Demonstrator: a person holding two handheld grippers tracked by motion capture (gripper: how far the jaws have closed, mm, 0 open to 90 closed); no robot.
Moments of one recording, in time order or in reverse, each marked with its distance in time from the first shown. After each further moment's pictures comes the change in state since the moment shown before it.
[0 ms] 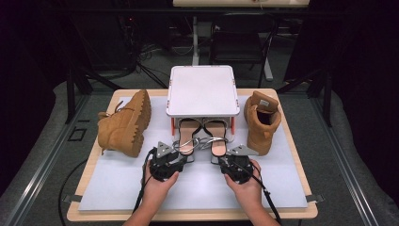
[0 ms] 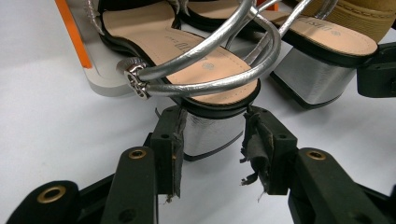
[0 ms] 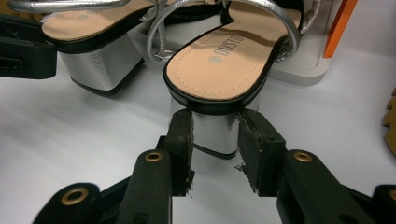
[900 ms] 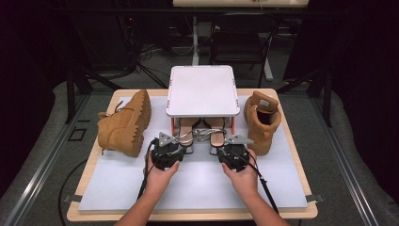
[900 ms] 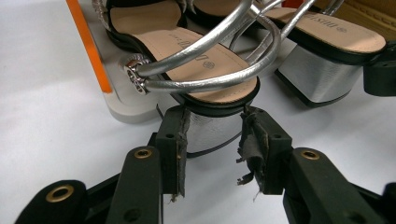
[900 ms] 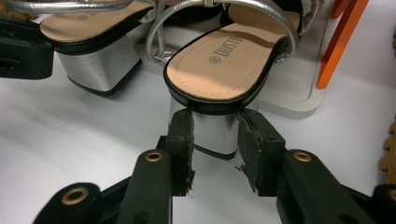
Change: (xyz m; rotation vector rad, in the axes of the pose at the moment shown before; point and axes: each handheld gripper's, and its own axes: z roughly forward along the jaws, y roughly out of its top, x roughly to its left) left arm 0.015 0.020 0.020 0.002 0.040 -0.007; right arm -0.009 0.023 0.024 -0.004 -0.026 -0.010
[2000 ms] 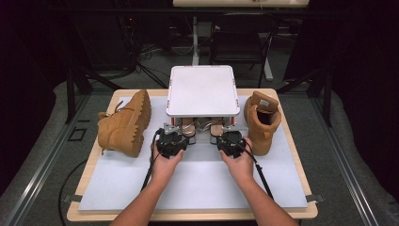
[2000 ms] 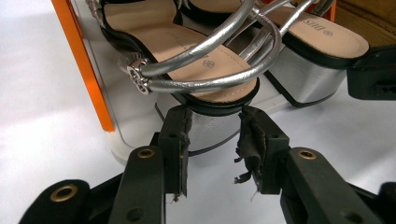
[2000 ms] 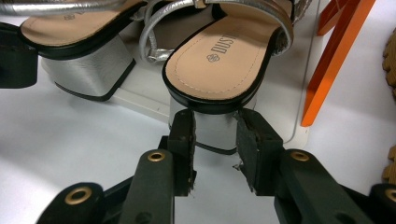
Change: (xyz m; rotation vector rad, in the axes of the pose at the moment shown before) left arm 0.008 0.022 0.031 0.005 0.022 -0.030; right arm -0.015 0.025 0.035 0.030 -0.052 0.007
